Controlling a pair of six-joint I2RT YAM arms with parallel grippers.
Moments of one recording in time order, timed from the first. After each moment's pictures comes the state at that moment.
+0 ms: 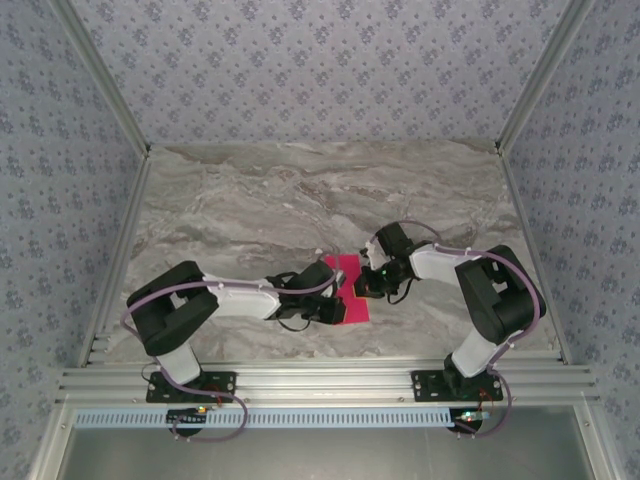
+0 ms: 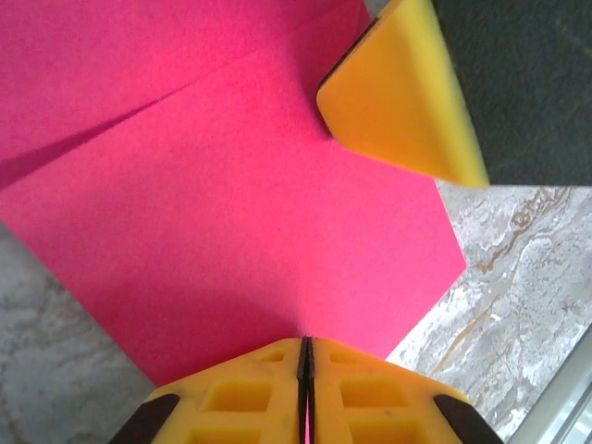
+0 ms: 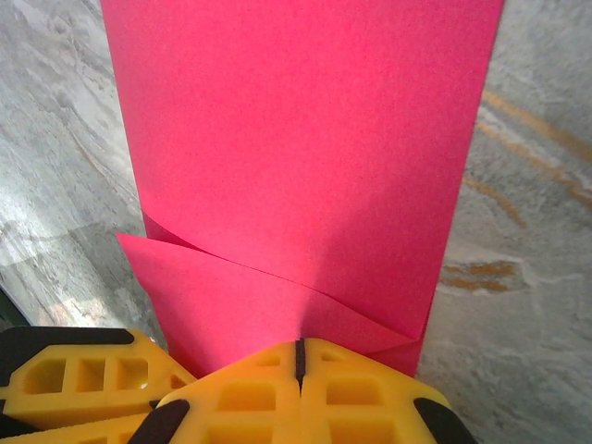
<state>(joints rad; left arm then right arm) -1.04 1.70 0.76 0.00 0.23 -0.75 0.46 1.66 0.76 -0.38 -0.59 0.37</state>
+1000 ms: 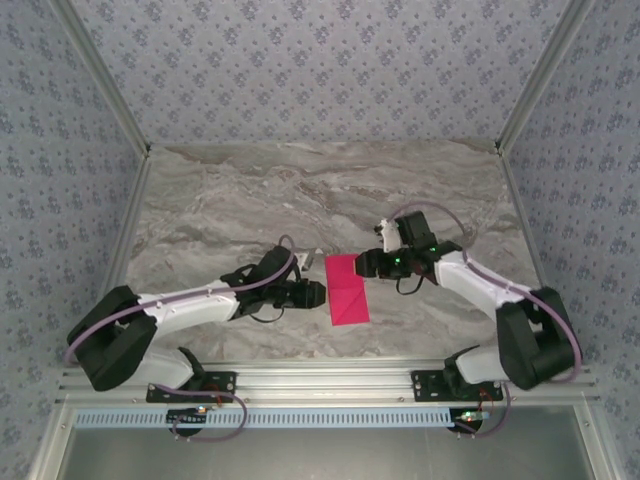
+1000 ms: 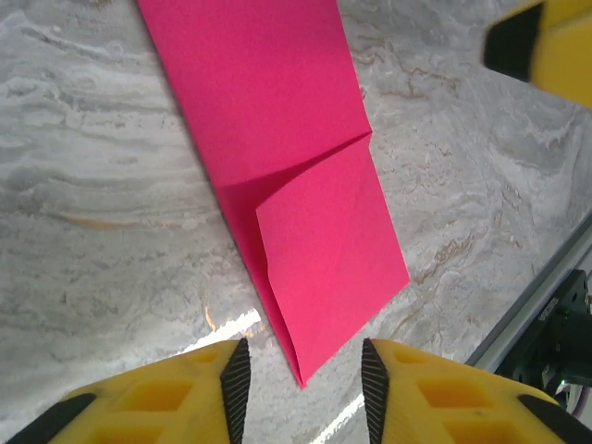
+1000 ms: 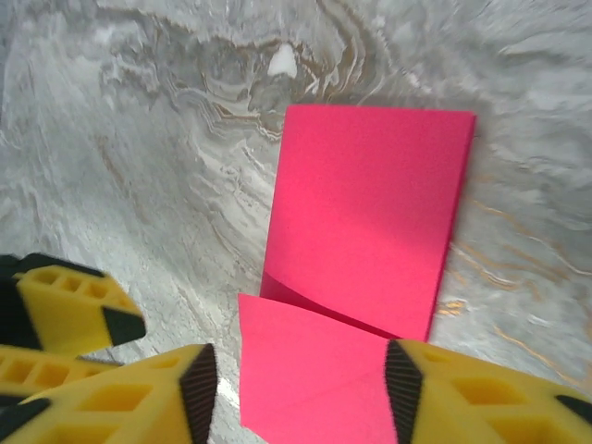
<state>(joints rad) -0.86 1.39 0.62 -0.02 0.29 -0.78 0.40 1.32 0.72 -0.34 -0.51 0.38</state>
